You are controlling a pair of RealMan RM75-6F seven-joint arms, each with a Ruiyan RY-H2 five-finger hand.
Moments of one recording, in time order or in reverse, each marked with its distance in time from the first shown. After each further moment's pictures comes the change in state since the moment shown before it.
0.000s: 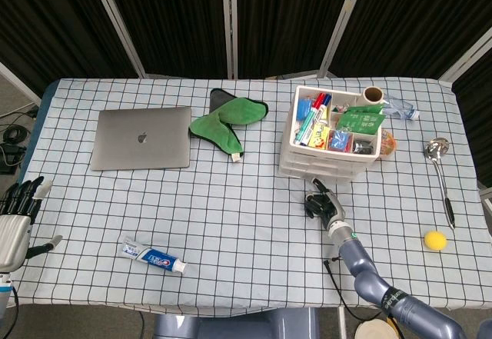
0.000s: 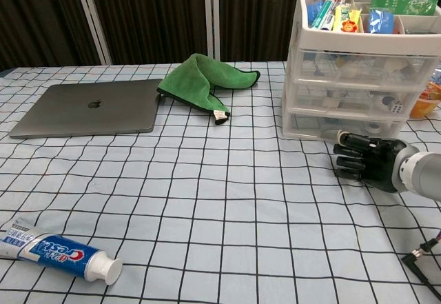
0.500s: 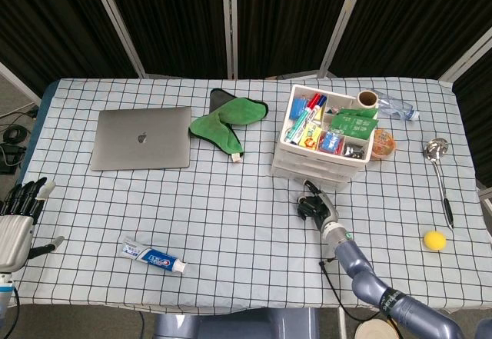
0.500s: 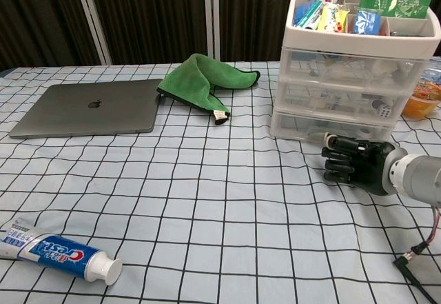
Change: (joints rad) left arm -0.004 0.003 0.004 -0.001 -0.003 -0.012 -0.008; right arm -0.003 0.001 -0.013 -0.032 -0.043 -0.039 -0.003
